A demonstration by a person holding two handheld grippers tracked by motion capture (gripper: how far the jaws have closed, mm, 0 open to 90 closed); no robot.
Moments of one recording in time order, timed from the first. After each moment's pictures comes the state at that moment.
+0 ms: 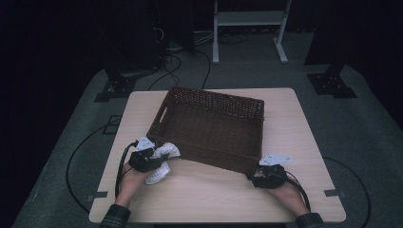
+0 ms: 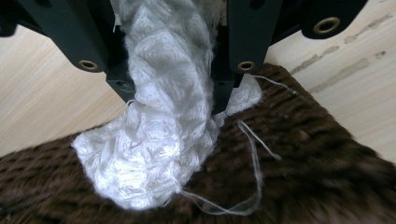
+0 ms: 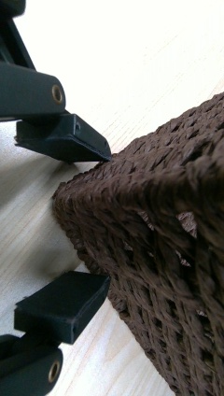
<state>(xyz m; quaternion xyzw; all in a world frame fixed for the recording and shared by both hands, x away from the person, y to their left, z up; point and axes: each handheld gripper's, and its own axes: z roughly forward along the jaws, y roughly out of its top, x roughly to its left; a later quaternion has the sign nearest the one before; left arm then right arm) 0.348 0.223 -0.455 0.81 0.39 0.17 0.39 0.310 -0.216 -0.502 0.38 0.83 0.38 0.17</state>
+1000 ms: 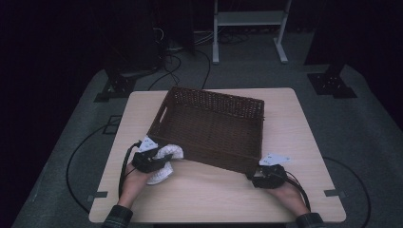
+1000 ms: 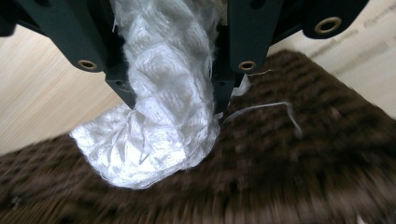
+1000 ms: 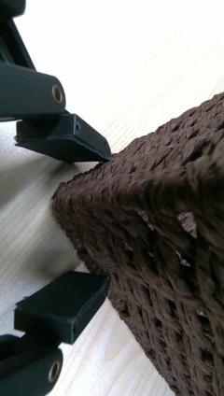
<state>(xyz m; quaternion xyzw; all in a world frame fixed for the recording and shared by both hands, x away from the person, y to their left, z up) 0.340 0.214 -0.443 0.81 0.38 0.18 0.42 0.310 -0.216 -0.502 0.38 0.83 0.38 0.17</state>
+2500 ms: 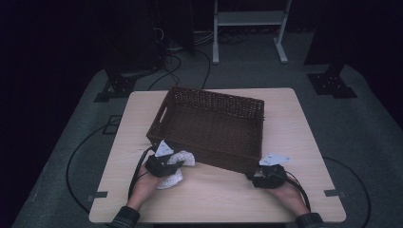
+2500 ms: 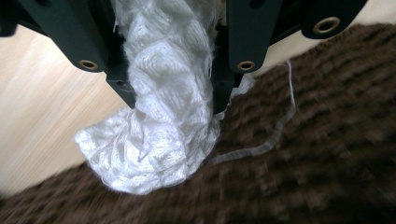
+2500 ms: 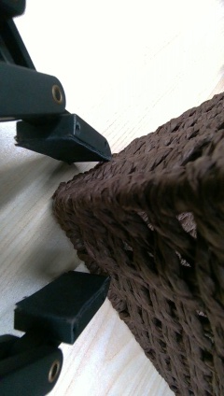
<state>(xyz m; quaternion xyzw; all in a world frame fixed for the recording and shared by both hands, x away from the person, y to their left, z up) 0.338 0.177 -0.459 0.85 0.34 0.16 0.38 0.310 -0.216 -0.502 0.38 0.83 0.38 0.17</state>
